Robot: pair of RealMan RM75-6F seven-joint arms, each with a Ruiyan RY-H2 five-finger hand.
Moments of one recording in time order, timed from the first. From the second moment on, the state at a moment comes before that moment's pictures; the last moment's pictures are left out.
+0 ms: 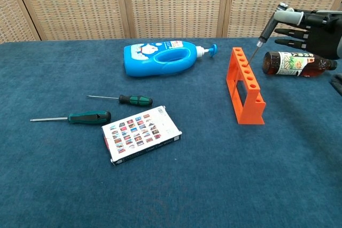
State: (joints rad) left arm -0.19 -1.25 -0.06 -1.56 1.52 1.47 0.19; right arm 0.57 -1.46 0.46 -1.31 -1.22 0.73 1.29
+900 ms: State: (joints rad) left arm -0.19 -1.25 -0.06 -1.56 1.52 1.46 0.18; right arm 0.62 -1.47 0.42 -1.30 -1.28 0.72 1.31
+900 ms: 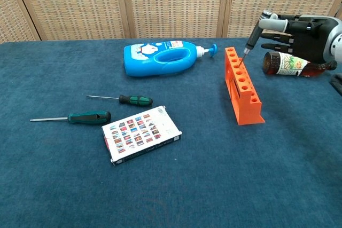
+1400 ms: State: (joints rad) left arm -0.19 -1.25 -0.06 -1.56 1.51 1.46 0.18; right arm 0.65 -1.45 0.42 -1.32 -1.28 0.73 1.26
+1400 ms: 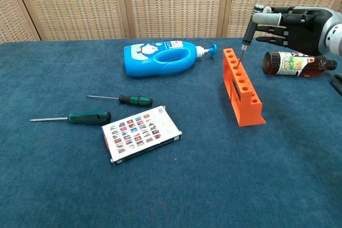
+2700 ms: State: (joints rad) left arm -0.19 -1.25 -0.06 -1.56 1.52 1.47 0.17; right arm 0.67 -1.47 0.36 -1.30 -1.28 0.81 1.12
